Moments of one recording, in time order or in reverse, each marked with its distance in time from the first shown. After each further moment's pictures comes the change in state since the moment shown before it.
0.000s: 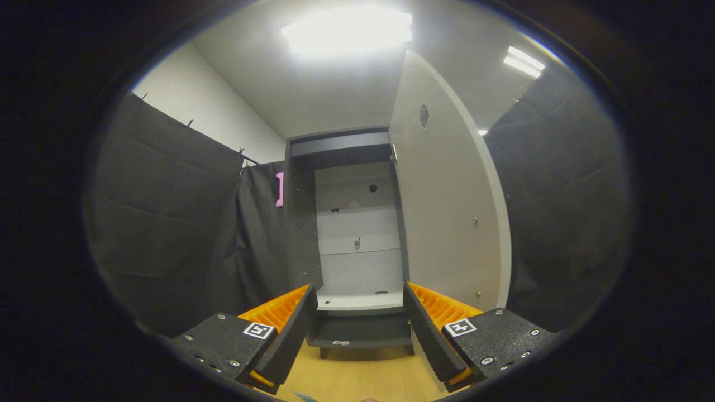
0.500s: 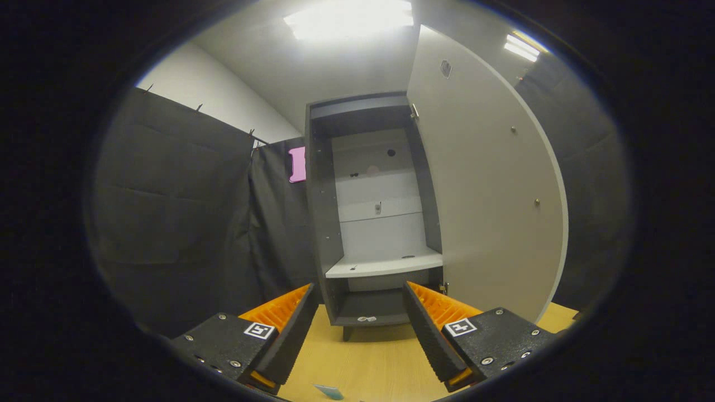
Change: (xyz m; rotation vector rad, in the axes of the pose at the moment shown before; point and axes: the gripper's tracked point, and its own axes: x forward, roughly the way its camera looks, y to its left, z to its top) arm 0.007 0.057 -0.109 0.024 0.098 0.045
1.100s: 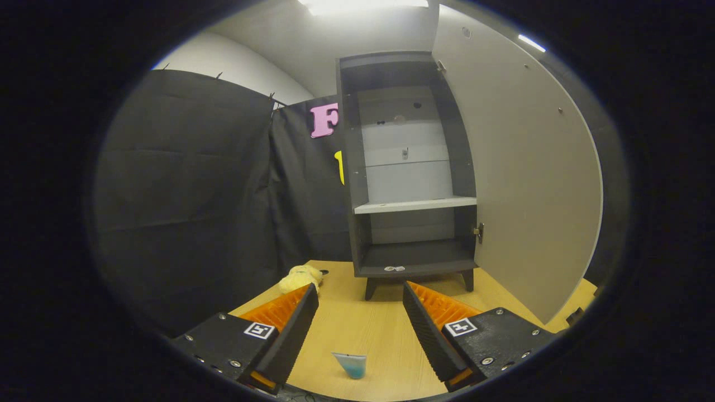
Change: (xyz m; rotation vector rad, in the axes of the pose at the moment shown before) arm -0.009 0.052 -0.139 -0.044 0.192 0.078
